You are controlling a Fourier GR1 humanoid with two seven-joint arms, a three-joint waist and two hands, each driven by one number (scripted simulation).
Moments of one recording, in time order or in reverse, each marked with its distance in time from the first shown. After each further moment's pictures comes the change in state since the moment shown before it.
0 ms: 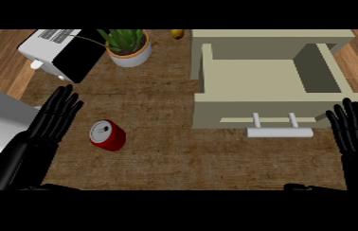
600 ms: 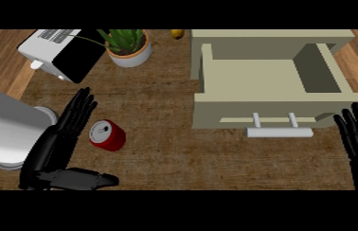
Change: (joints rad) left arm -0.011 -0.041 0.007 0.237 -0.077 -0.032 -0.198; right arm 0.026 0.005 -0.050 -0.017 -0.022 0.054 -0.004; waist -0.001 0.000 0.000
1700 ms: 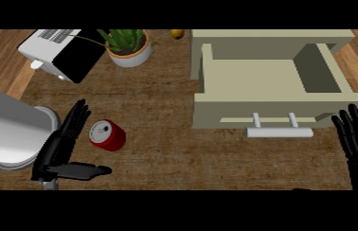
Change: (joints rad) left arm -0.039 0.052 0.125 0.439 -0.066 -0.051 -0.353; right arm -0.008 0.033 -0.037 0.045 0.032 0.056 -0.044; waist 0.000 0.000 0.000
